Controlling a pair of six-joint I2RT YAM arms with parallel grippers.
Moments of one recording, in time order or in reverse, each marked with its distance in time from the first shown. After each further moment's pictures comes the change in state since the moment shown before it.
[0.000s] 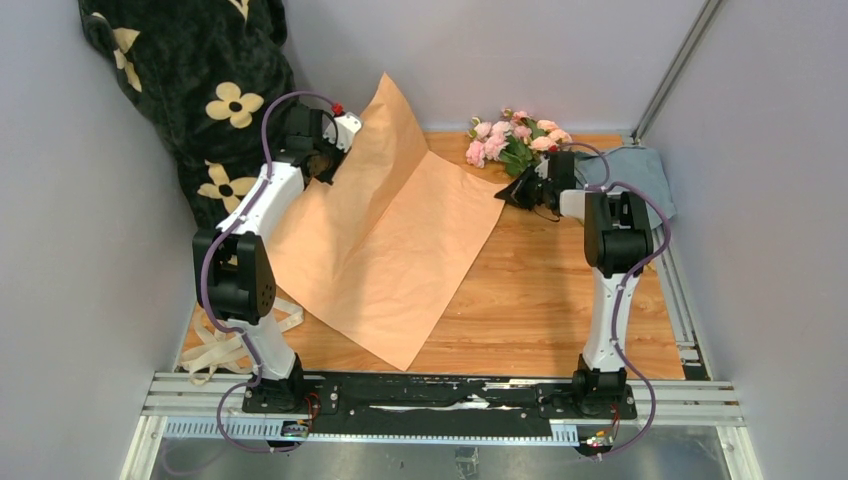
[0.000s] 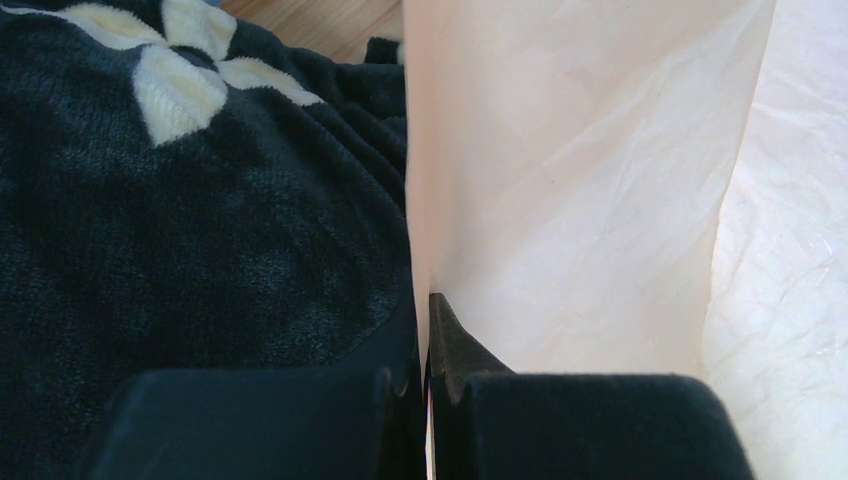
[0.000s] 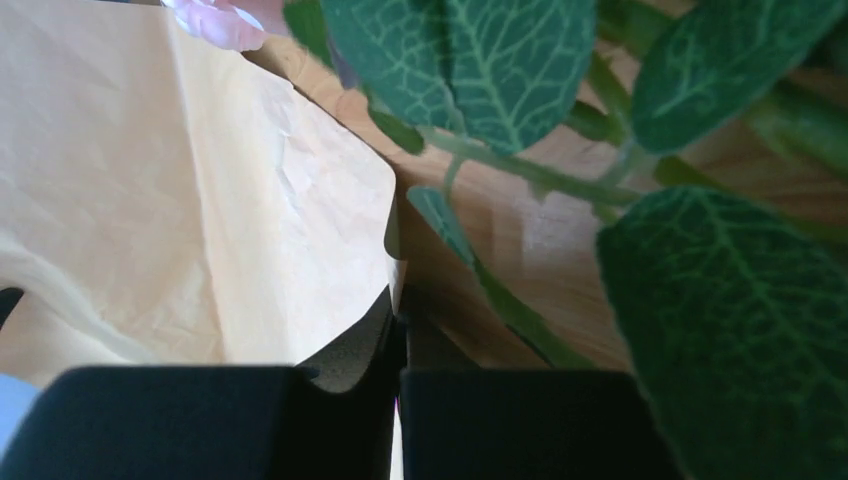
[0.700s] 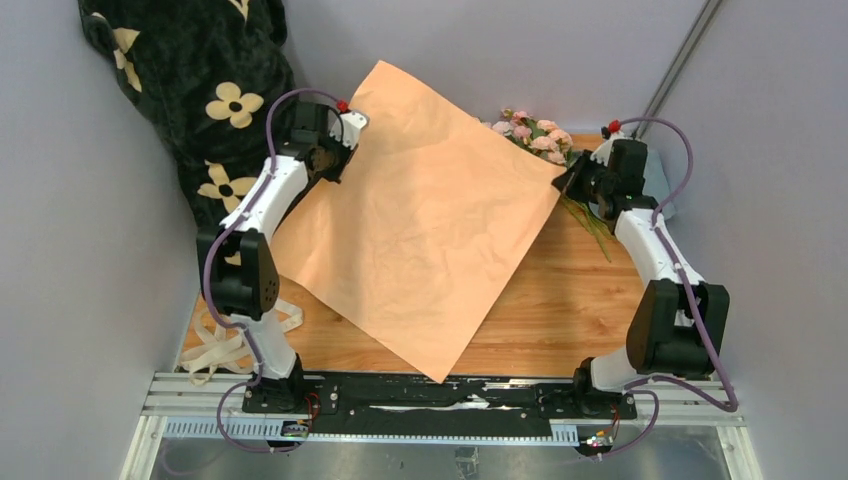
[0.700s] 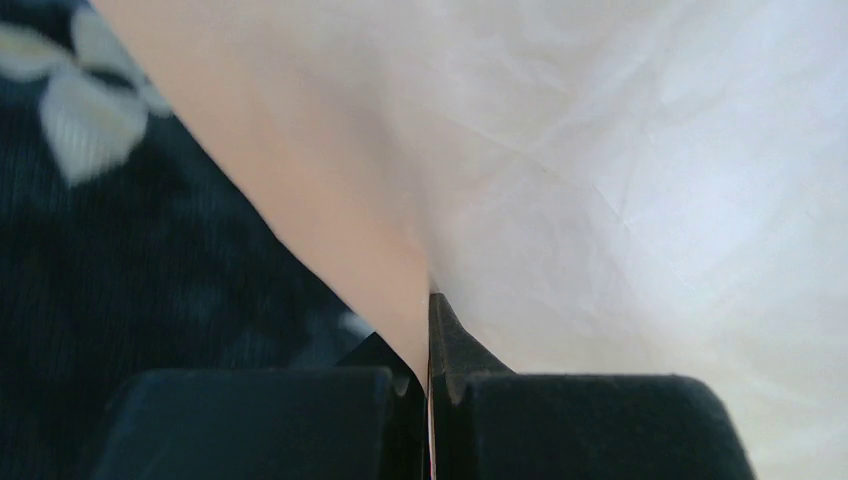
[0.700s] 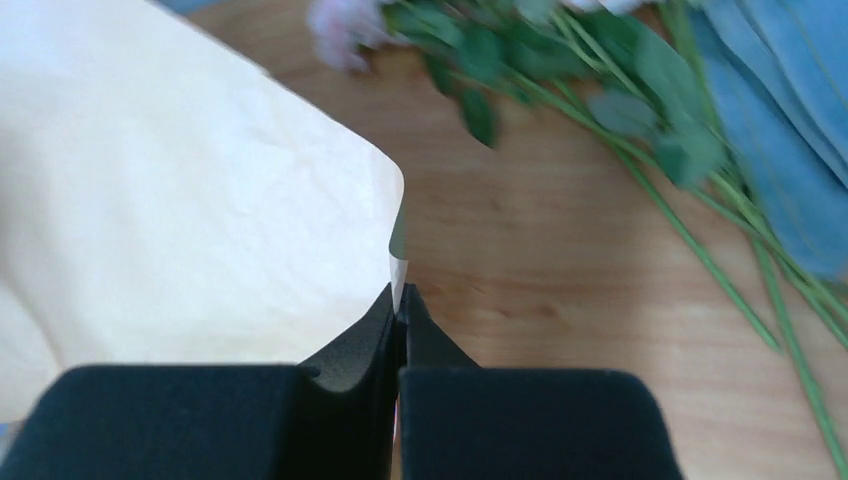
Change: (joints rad) left arm -0.015 -0.003 0.035 -0.093 0.062 -0.056; right arm -0.093 -0.752 -0.253 -0.290 0.183 -0.370
